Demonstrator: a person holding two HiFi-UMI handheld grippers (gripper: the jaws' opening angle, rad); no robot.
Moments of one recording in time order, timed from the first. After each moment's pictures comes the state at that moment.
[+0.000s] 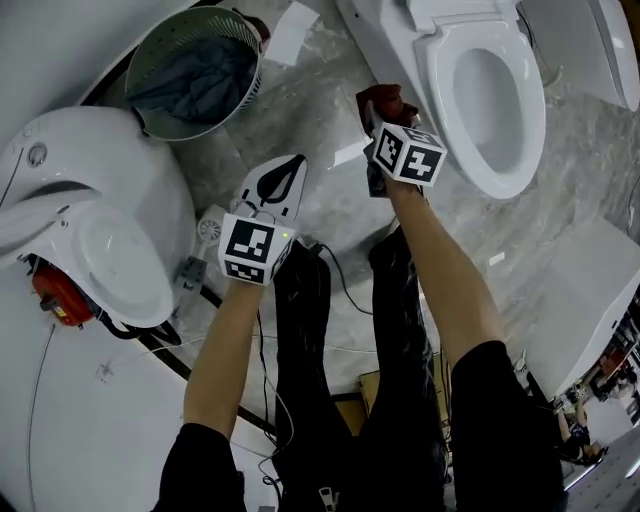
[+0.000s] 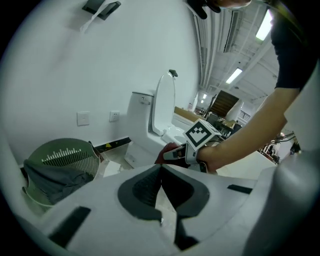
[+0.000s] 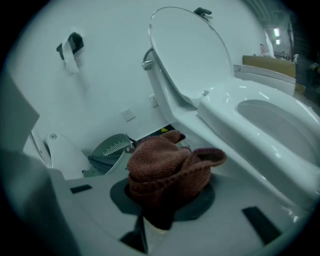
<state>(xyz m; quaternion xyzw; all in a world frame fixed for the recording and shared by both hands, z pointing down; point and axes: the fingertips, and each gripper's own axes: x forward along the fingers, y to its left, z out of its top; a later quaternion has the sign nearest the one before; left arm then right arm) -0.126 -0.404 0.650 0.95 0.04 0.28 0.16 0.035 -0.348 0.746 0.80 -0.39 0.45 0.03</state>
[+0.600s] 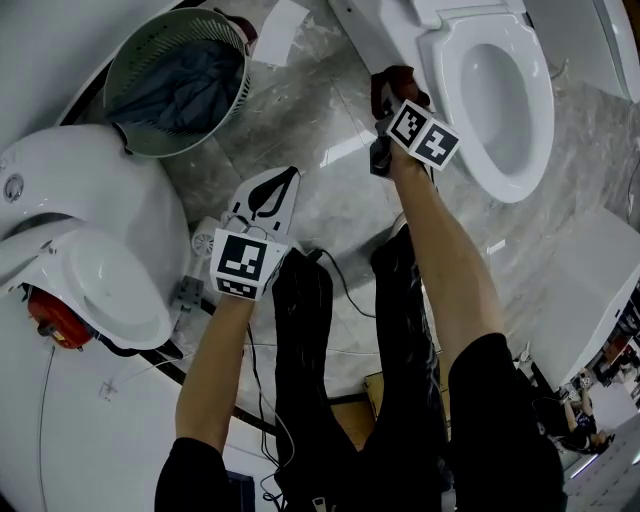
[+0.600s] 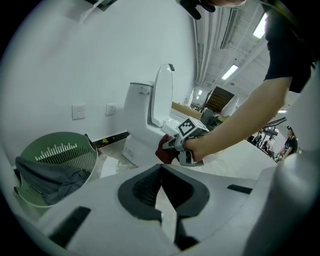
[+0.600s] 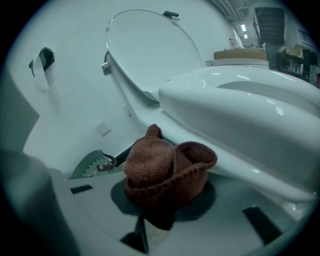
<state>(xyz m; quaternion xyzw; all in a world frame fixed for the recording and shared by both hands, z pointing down) -0.128 -0.407 0.693 0.94 0.08 0.29 0.14 0.098 -0.329 0.802 0.84 -0.28 0.46 -0.06</state>
